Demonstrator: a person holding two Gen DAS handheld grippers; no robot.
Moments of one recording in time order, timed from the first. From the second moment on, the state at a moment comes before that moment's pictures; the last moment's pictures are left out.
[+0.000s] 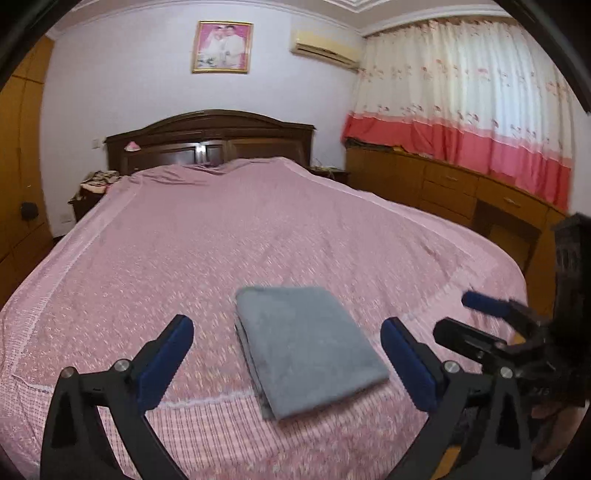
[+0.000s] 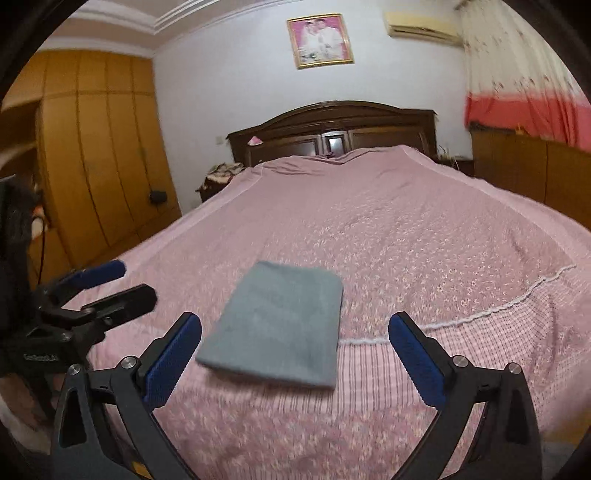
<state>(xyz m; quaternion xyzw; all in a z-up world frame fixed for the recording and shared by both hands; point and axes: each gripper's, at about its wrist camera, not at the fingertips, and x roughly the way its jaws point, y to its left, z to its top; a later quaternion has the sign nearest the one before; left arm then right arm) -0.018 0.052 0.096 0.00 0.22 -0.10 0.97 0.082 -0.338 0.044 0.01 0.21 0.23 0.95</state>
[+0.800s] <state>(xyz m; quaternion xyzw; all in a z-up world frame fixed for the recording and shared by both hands) -0.021 0.090 -0.021 -0.07 0.26 -0.09 0.96 0.048 -0.350 -0.062 0.01 0.23 0.17 0.96</state>
